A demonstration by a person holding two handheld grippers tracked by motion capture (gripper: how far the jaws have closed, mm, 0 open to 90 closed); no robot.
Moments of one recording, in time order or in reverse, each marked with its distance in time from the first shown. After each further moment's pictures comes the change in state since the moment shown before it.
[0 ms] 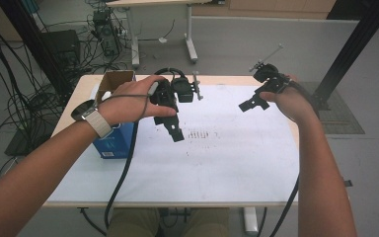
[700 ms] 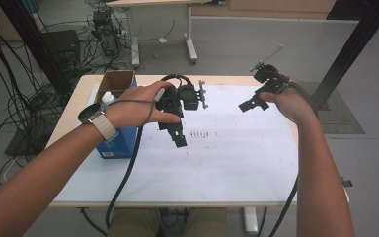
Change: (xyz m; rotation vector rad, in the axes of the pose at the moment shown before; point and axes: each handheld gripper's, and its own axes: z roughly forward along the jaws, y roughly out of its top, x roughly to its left) left arm -0.002 0.010 0.013 0.021 -0.004 0.051; right arm -0.003 -0.002 0.005 -0.004 0.006 0.014
